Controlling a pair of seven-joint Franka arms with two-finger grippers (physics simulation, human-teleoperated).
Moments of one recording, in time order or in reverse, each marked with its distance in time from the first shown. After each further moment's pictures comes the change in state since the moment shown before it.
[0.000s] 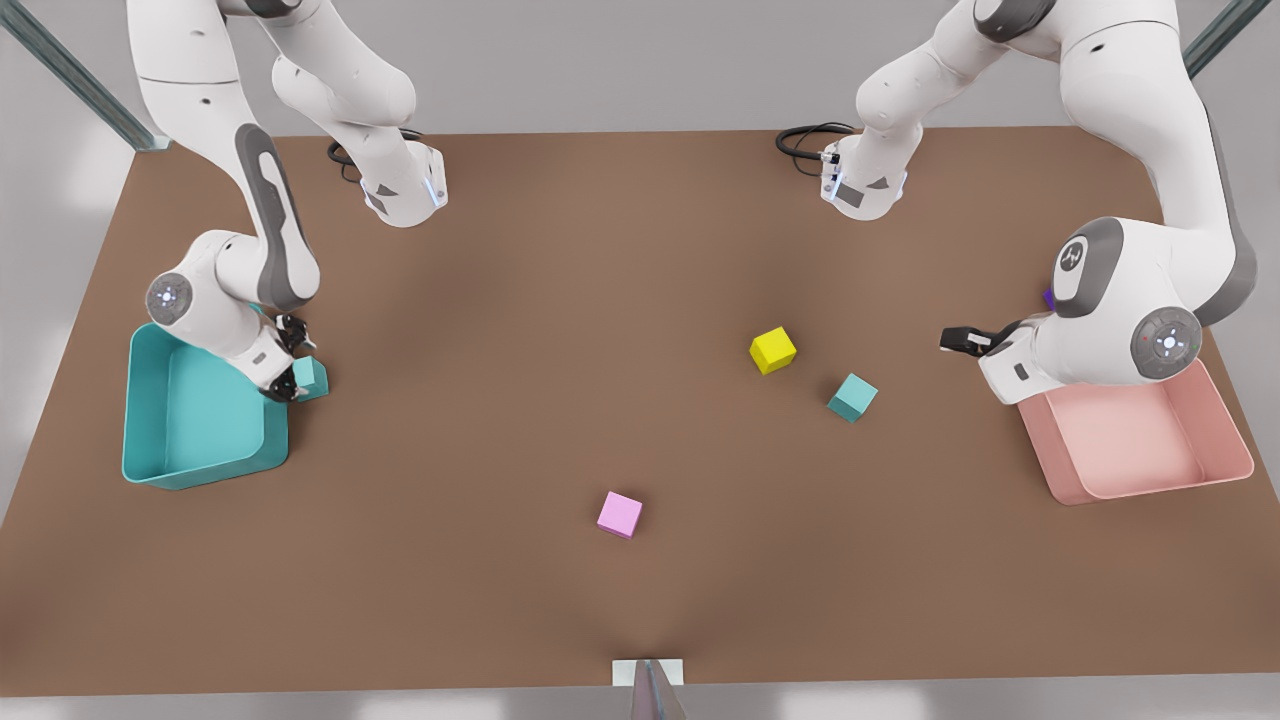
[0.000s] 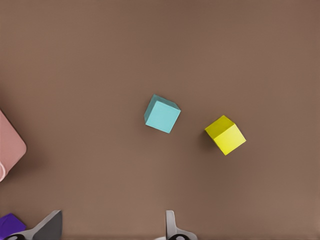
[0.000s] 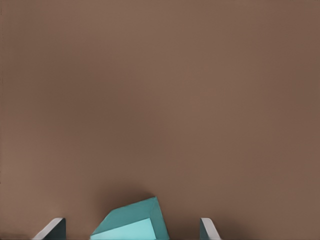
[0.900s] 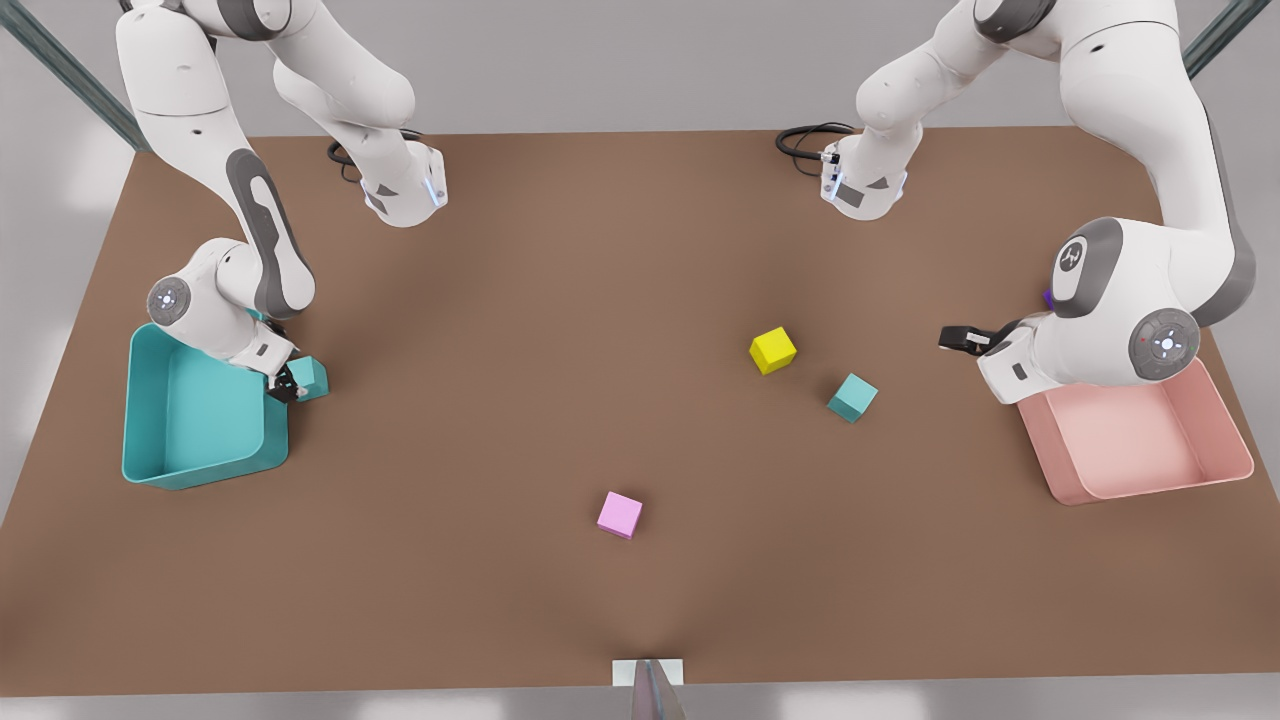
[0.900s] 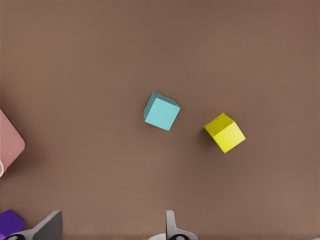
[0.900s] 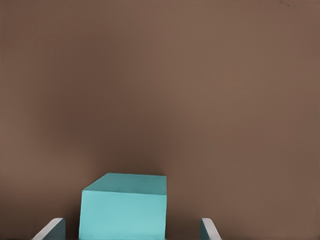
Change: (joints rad) left arm 0.000 0.001 -0.002 0.001 0.000 -0.013 -0.009; right arm -0.069 0.094 -0.012 -0.033 -0.007 0.156 -0.429
